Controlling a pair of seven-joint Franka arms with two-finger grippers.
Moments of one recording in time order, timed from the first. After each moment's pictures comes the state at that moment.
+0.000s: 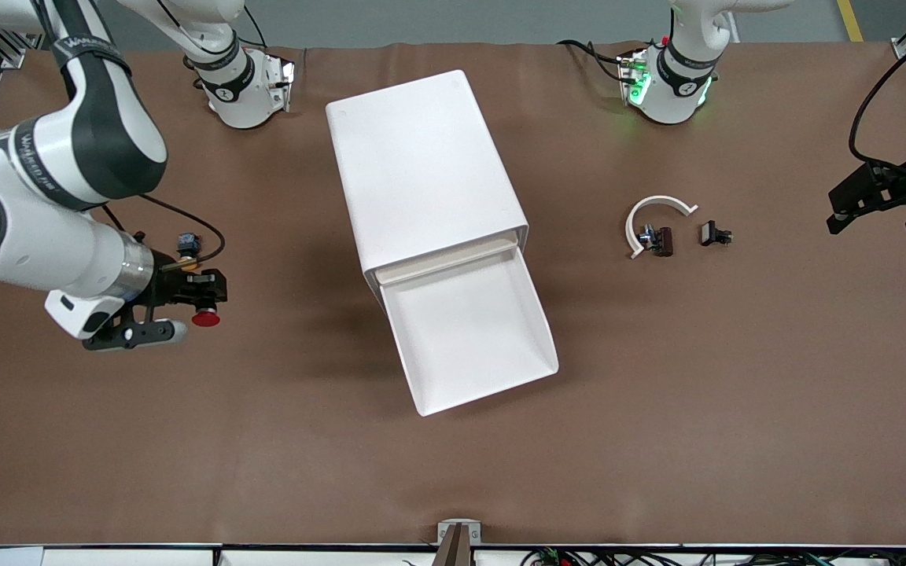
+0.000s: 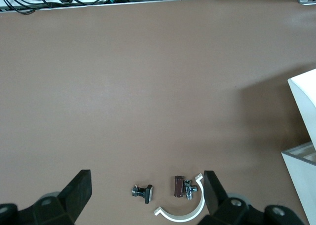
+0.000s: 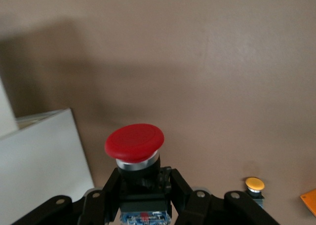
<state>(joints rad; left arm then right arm) -0.04 -0.01 0.00 -1.55 0.01 1.70 0.02 -0.22 0.30 0.46 -1.61 -0.02 1.78 0.13</state>
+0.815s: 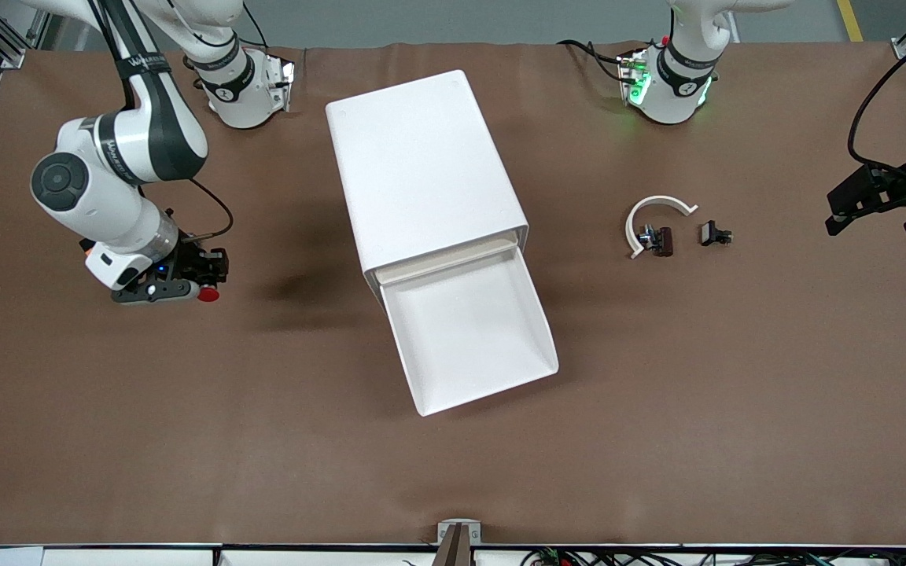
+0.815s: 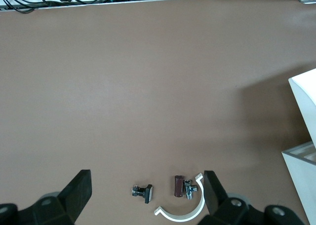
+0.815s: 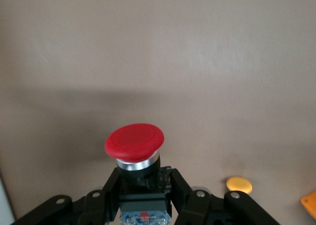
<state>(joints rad) -0.04 0.00 0.00 -1.55 0.01 1.70 0.02 -0.35 0.07 0.46 -2.26 -0.02 2.28 0.05</state>
